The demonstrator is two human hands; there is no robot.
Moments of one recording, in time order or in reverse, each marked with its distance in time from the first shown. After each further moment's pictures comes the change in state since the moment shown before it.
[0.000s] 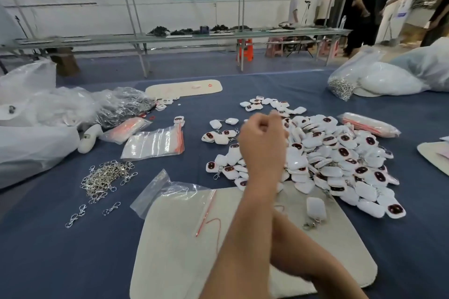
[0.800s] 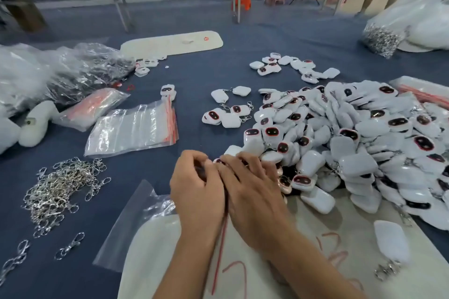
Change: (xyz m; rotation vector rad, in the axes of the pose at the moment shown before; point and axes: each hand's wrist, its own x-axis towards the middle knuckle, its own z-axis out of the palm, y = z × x) left_hand 0.085 -0.167 -0.128 0.517 0.227 0.053; right_hand 0.176 0.051 0.031 -0.969 0.449 -0.200
